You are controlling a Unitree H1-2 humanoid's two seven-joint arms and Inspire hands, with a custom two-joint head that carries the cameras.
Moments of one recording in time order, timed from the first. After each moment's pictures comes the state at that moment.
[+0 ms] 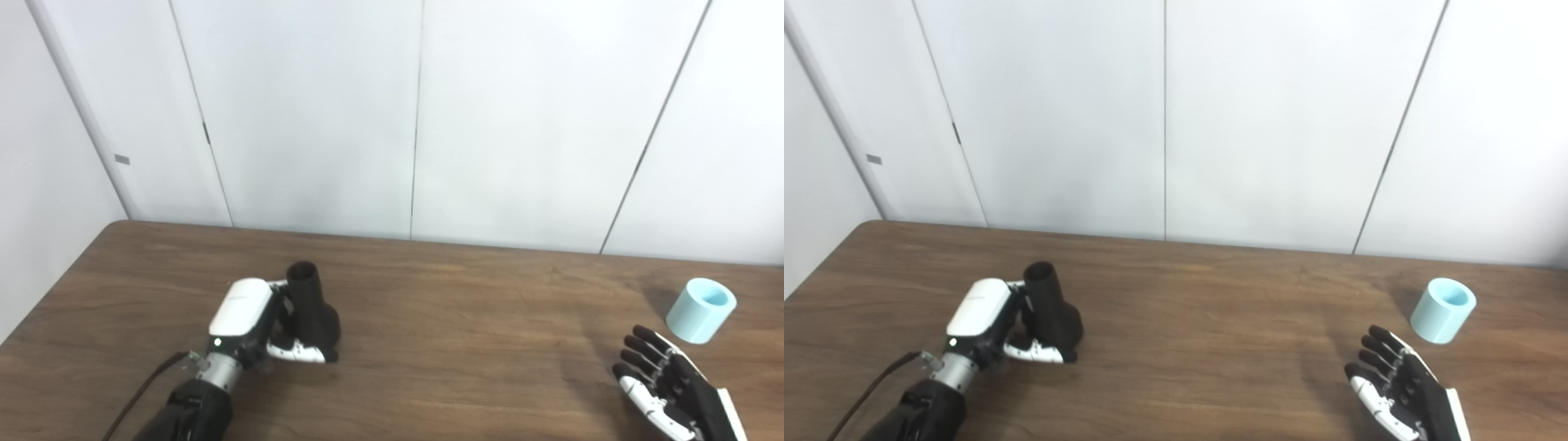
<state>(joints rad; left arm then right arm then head) -0.31 0.46 -0.32 0.31 0.64 -0.22 0.28 0.08 -0.07 -0.18 -0.34 0.07 0.26 -0.07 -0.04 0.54</state>
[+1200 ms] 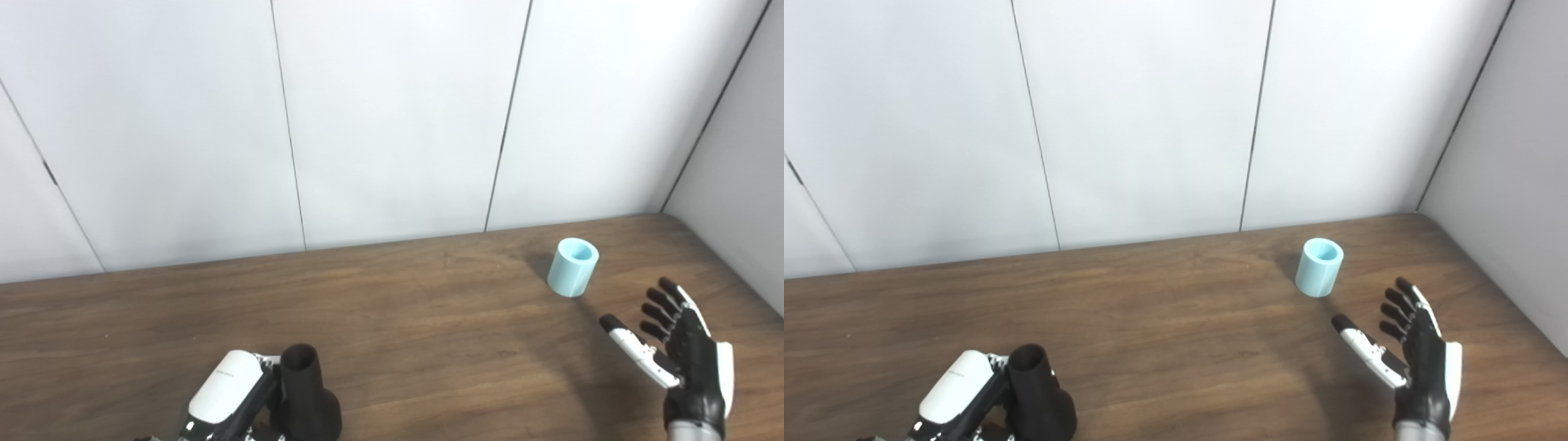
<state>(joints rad) -0.27 0.40 -0.43 0.19 0.66 -0.44 0.12 0.06 -0.07 -0.37 -0.33 -0.15 0.21 -0.30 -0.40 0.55</state>
